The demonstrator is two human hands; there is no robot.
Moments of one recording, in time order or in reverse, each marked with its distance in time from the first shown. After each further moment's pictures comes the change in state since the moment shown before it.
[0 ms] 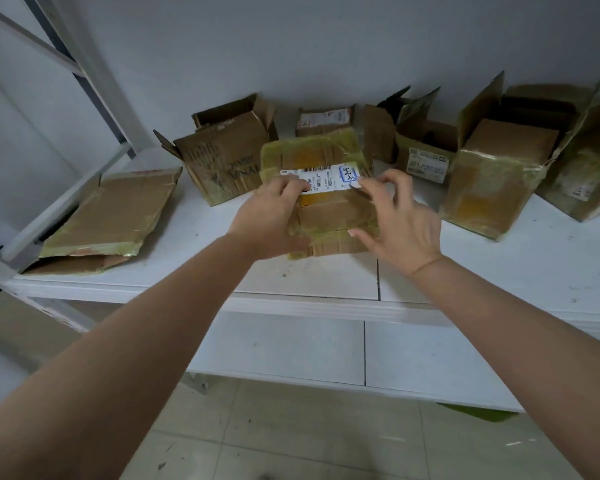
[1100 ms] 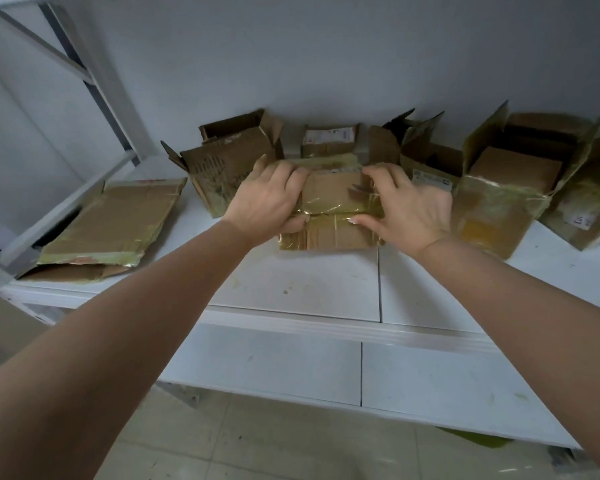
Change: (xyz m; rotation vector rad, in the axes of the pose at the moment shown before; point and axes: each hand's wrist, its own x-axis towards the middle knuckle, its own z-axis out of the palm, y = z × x) left_hand 0.027 -0.017 -0.022 0.472 0.303 0.241; right_hand 0.053 0.007 -0.022 -0.188 -0.191 -0.013
